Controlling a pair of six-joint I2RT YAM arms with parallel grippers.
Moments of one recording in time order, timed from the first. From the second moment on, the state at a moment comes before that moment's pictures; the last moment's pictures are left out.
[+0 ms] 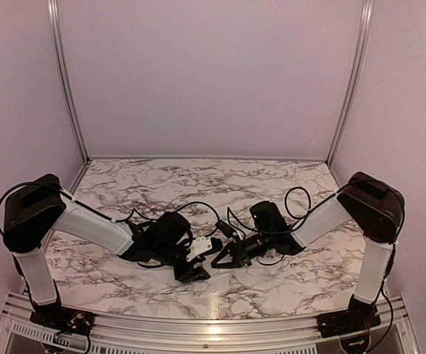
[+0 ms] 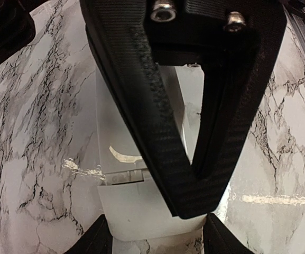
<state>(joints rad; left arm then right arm) -1.02 1.85 0.87 0.15 0.27 0.26 0.77 1.91 0.76 0.50 -0.98 0.80</state>
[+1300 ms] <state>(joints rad) -0.99 1.71 0.72 0.31 0.22 0.13 0.79 1.93 0.86 0.25 -0.84 0.58</state>
